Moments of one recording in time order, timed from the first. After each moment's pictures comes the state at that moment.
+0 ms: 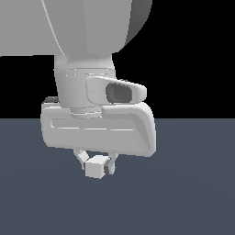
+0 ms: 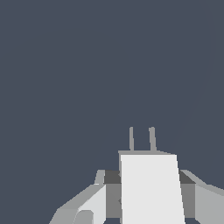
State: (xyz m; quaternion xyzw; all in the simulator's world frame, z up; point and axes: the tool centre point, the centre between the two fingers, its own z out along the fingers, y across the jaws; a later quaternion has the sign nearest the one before) arm -0.086 0.035 0.012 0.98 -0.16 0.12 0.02
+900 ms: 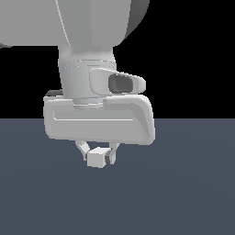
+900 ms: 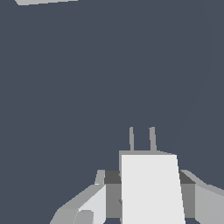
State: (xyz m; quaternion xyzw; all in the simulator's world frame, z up) arm -0.077 0.034 0.026 0.98 -0.15 0.12 0.02
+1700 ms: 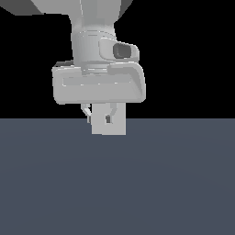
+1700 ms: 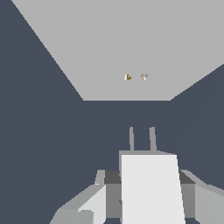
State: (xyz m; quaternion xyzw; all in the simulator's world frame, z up) arm -0.029 0.039 0.096 0.99 -0.09 0.12 0.01
